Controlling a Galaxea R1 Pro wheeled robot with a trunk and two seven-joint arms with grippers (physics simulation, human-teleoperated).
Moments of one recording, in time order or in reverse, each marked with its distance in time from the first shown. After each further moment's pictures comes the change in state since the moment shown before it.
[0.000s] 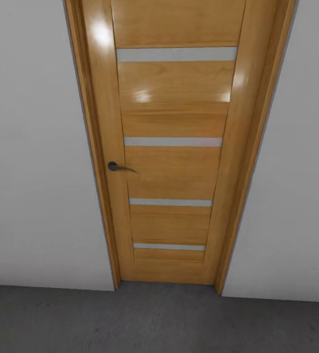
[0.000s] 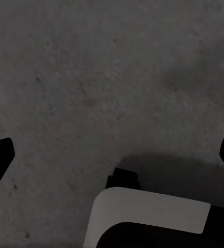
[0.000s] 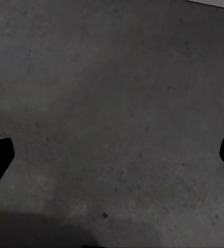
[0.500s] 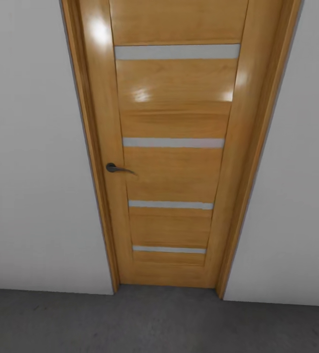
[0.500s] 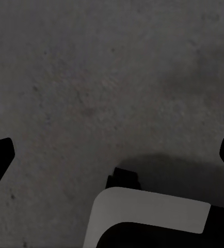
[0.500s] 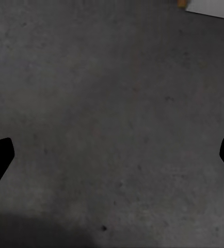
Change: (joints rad) left arm 0.000 0.000 0.000 0.000 0.000 0.000 0.000; right arm 0.000 0.000 -0.001 0.000 0.000 -0.009 0.000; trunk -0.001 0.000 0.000
